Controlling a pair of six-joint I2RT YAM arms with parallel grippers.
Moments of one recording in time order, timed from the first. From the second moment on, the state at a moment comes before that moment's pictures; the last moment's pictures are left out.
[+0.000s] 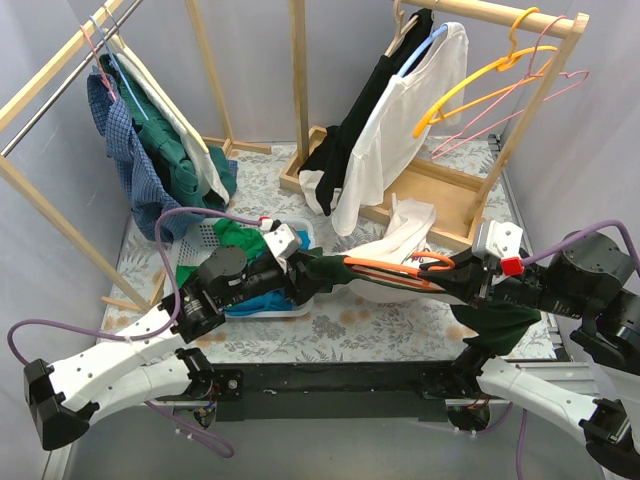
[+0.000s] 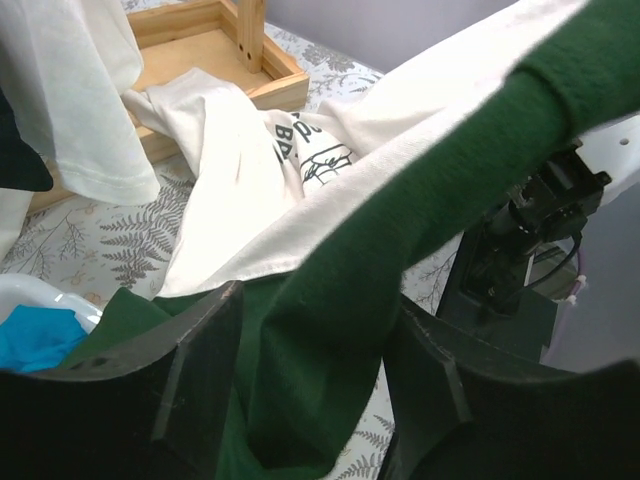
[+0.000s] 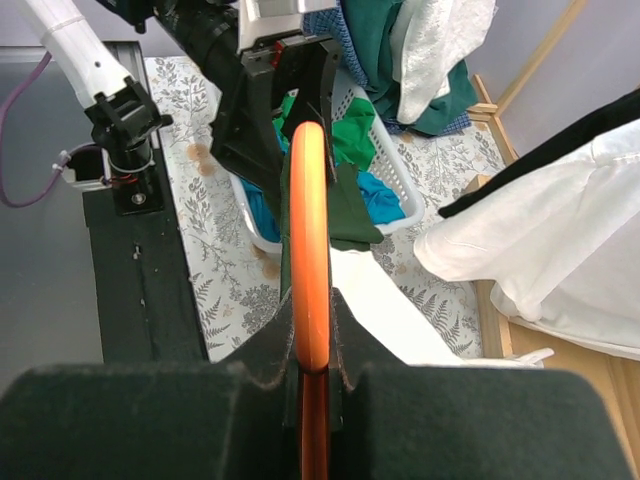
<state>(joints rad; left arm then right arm) -0.94 0.81 0.73 -0.02 0.17 -0.14 0.82 0.69 1.46 -0.93 -0.41 -0.26</state>
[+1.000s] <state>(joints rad) -0.94 0.98 0.78 -0.03 -0.06 -0.23 0.82 0.51 1.44 -0.94 -0.31 -0.19</state>
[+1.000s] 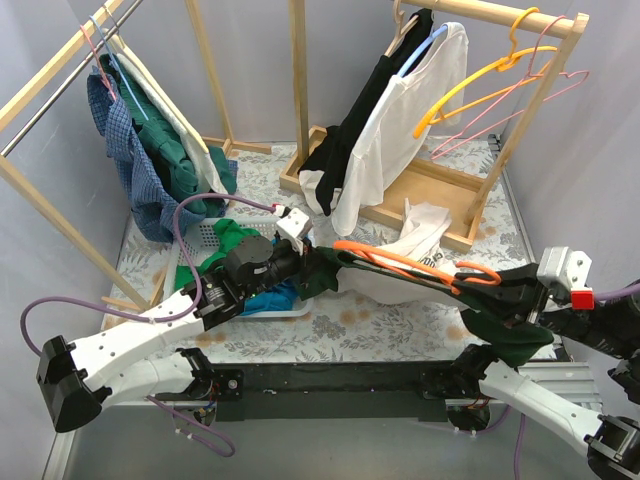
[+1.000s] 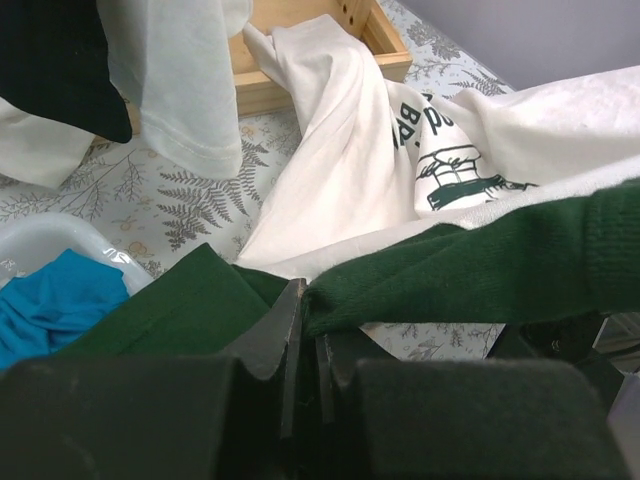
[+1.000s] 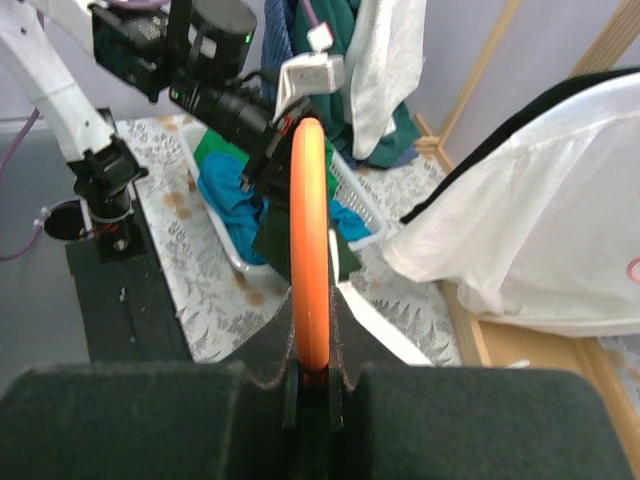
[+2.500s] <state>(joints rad) -0.94 0.95 1.46 -0.51 0.36 0.04 0.82 0.78 1.24 -0.38 -0.28 -0.13</state>
